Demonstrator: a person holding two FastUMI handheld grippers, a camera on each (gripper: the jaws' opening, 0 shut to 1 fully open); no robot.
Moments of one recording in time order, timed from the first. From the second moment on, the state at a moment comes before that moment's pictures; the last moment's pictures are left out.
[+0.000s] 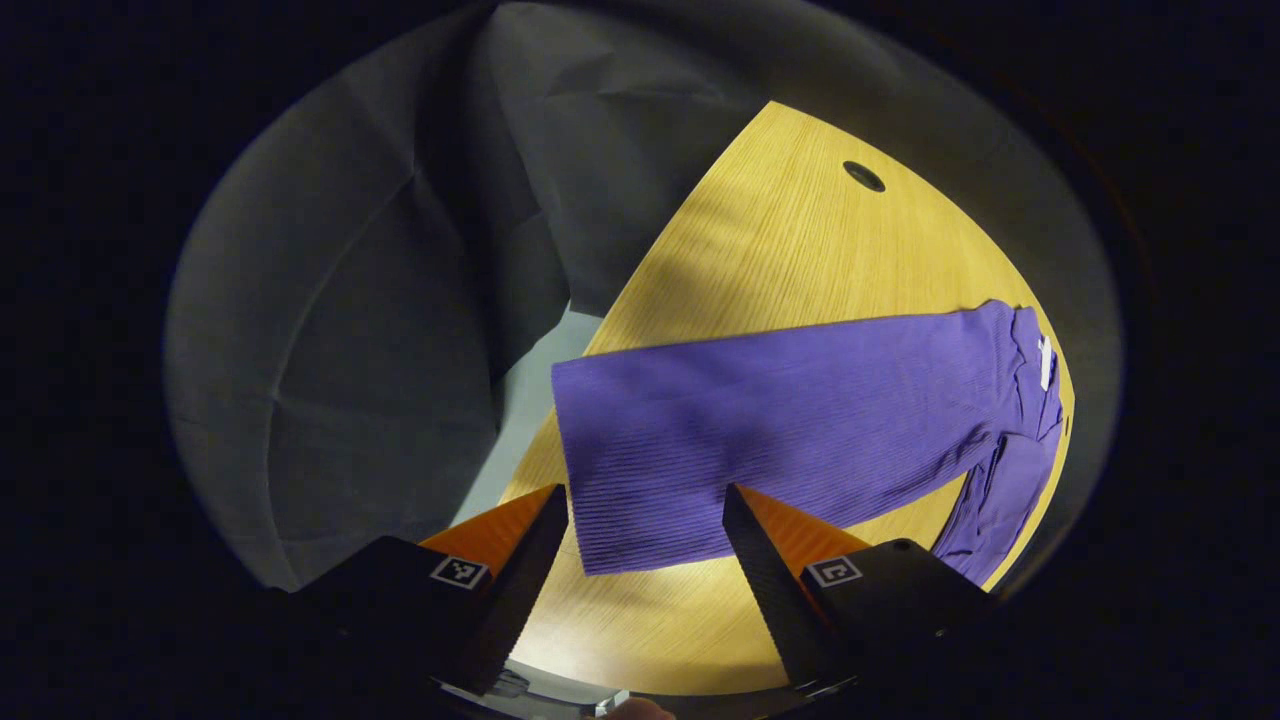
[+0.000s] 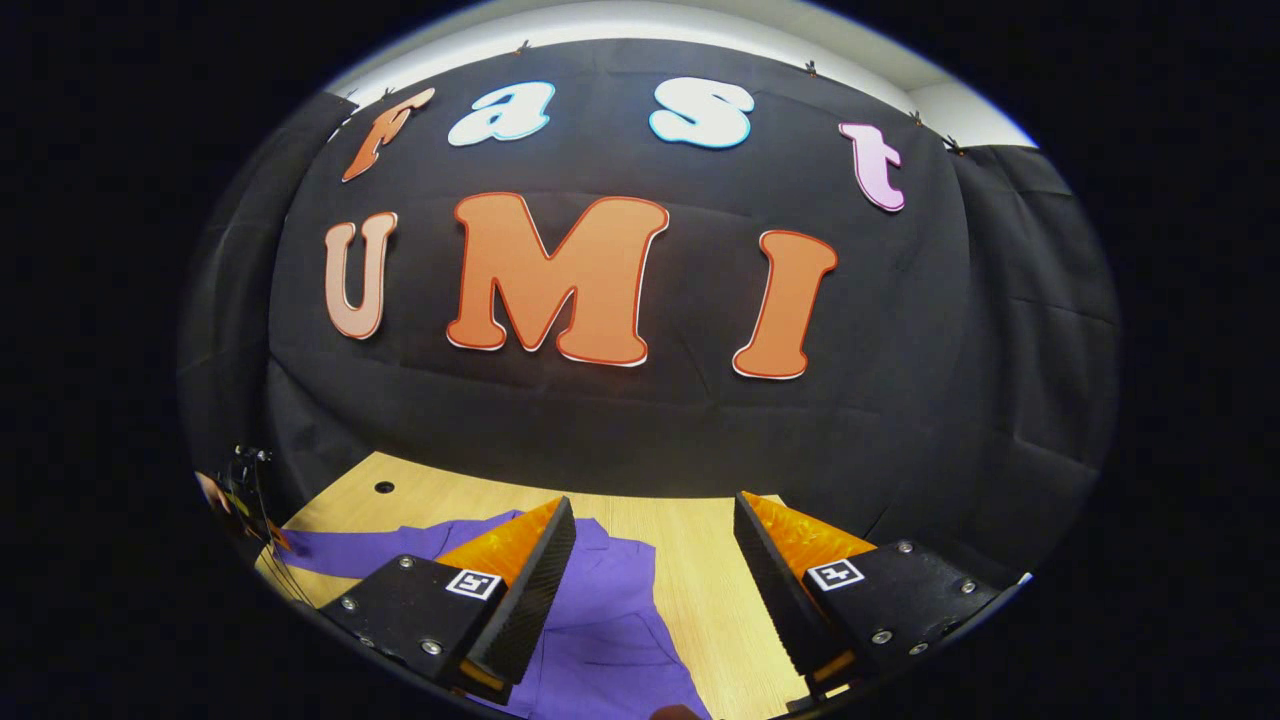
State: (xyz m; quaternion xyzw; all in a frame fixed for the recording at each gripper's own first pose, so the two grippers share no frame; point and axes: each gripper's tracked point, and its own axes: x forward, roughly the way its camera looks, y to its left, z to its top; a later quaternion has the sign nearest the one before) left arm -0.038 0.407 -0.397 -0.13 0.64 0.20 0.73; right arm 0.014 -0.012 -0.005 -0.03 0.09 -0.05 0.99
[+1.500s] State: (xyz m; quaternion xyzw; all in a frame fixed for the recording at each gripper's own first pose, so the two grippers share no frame) left arm 0.107 0.172 -0.220 -0.04 0.54 0.03 0.84; right arm 0.017 -0.140 0.000 -0.02 0.05 -0.04 1.00
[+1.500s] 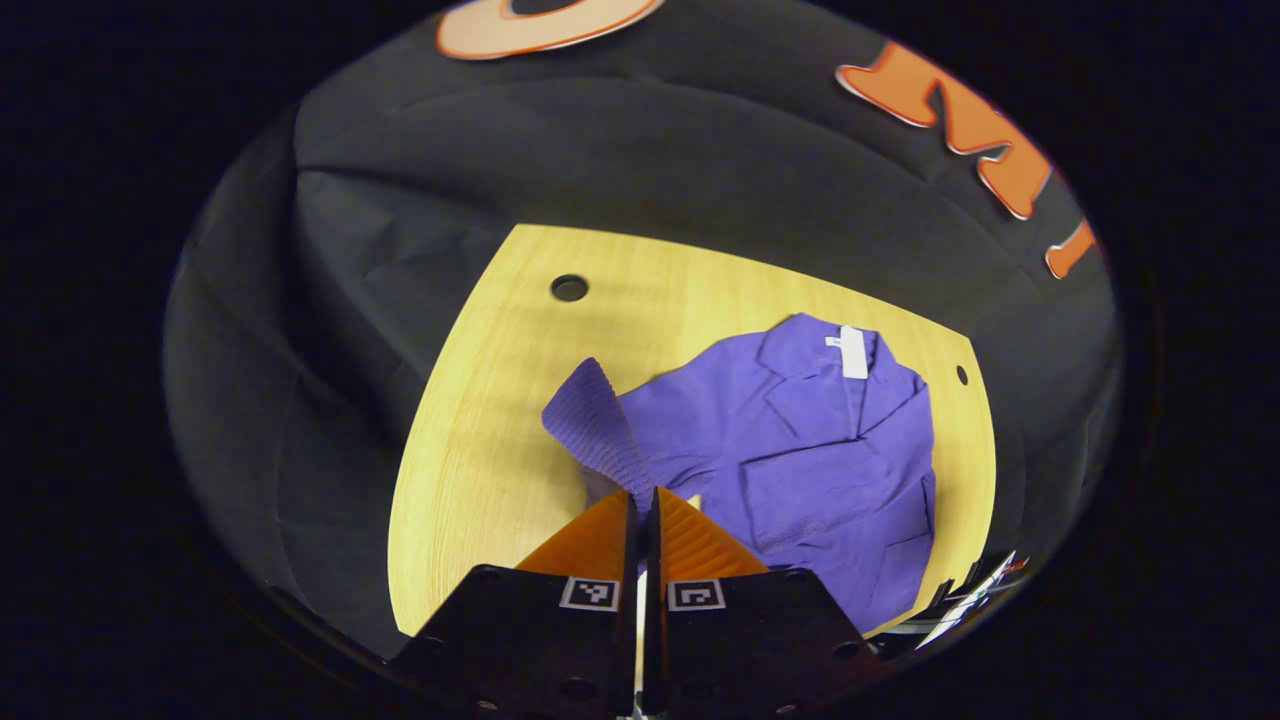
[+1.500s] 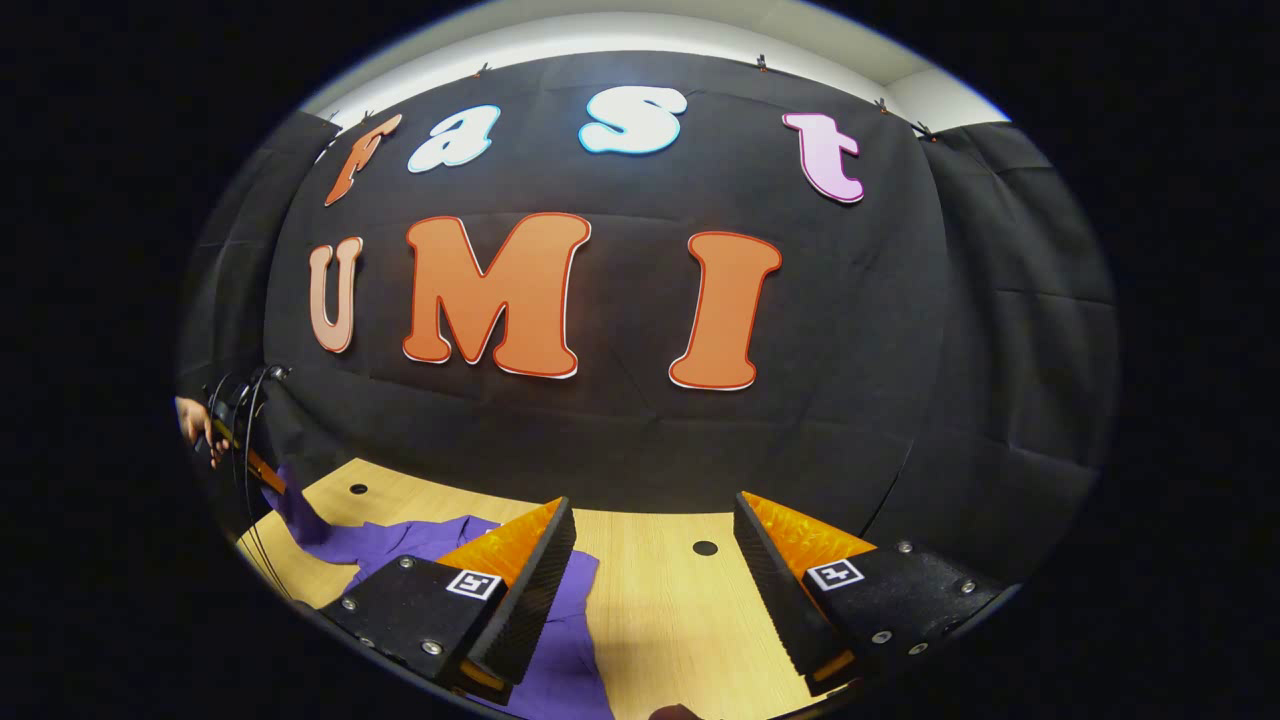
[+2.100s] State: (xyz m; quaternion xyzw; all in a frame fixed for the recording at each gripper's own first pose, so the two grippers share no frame) left arm 0.153 -0.039 -0.198 0.05 0.53 -0.10 0.84; right arm 0.013 -0.177 -0.021 -0.01 0.05 -0.02 1.00
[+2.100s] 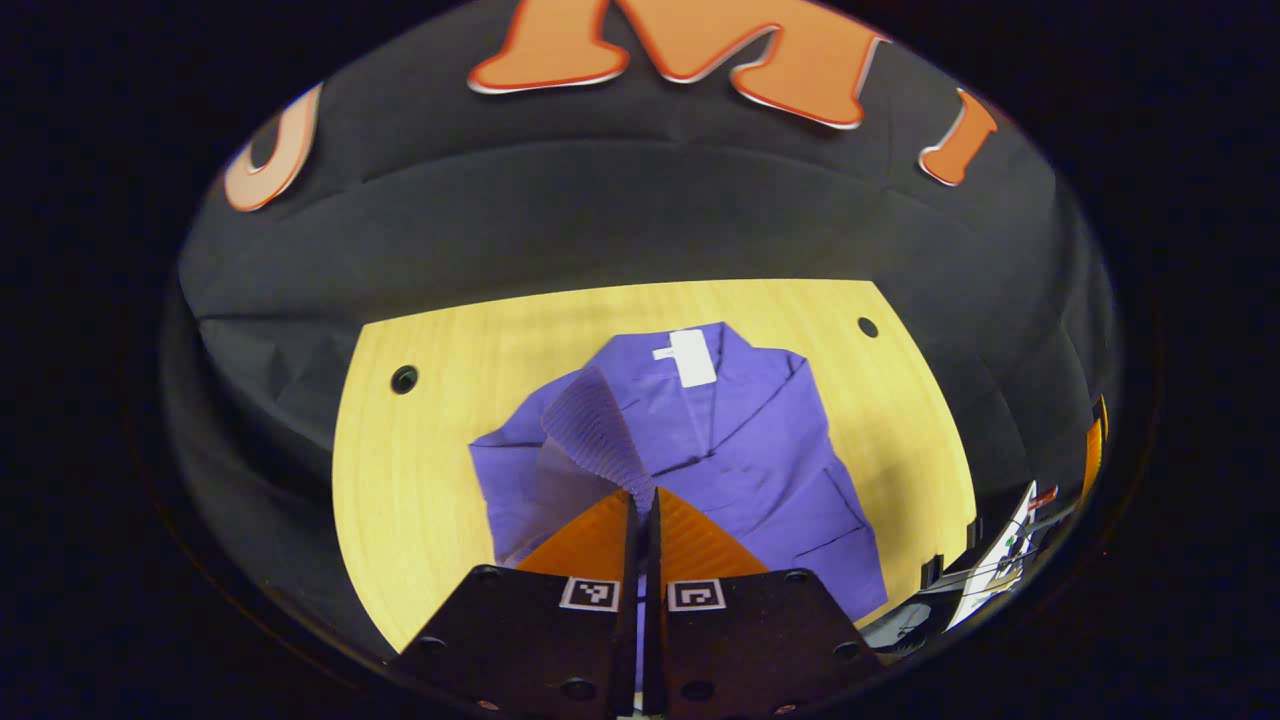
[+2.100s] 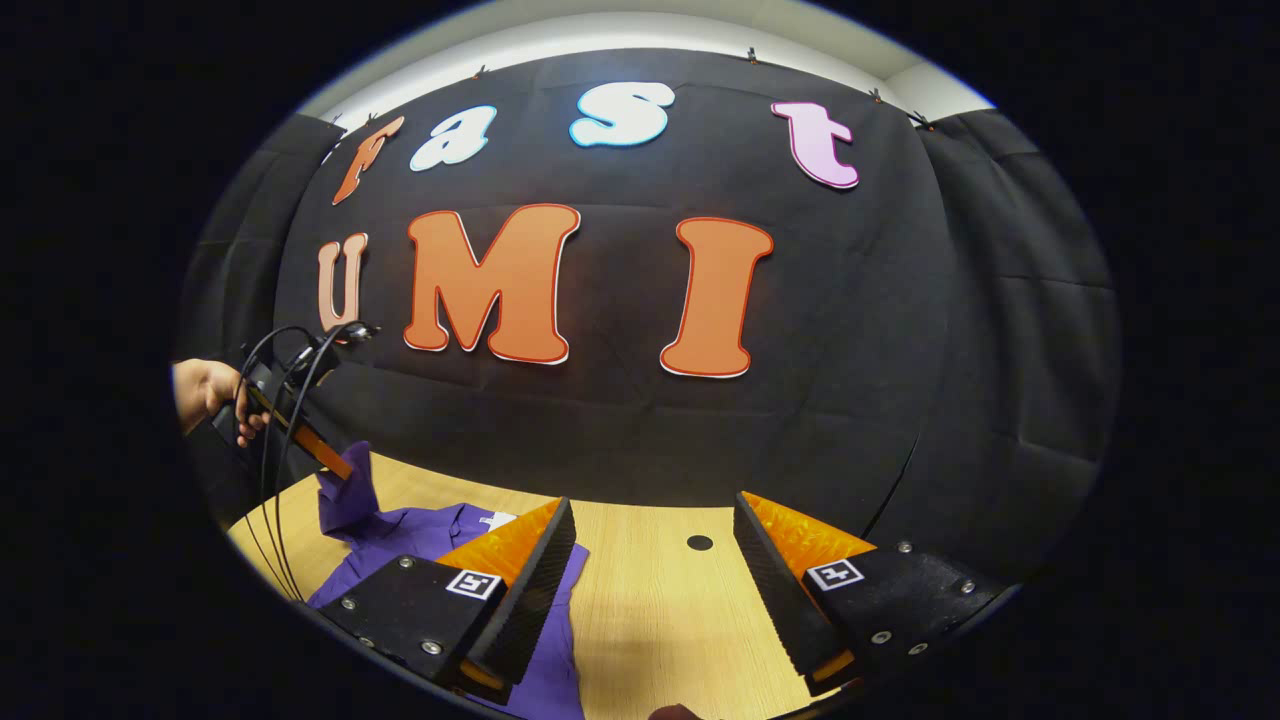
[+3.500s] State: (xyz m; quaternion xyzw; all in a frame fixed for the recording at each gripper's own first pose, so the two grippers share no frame) left arm 0.158 -0.145 -0.037 0.01 0.16 -0.13 0.98; right arm 0.039 -0.168 -0.044 0.01 0.05 0.02 1.00
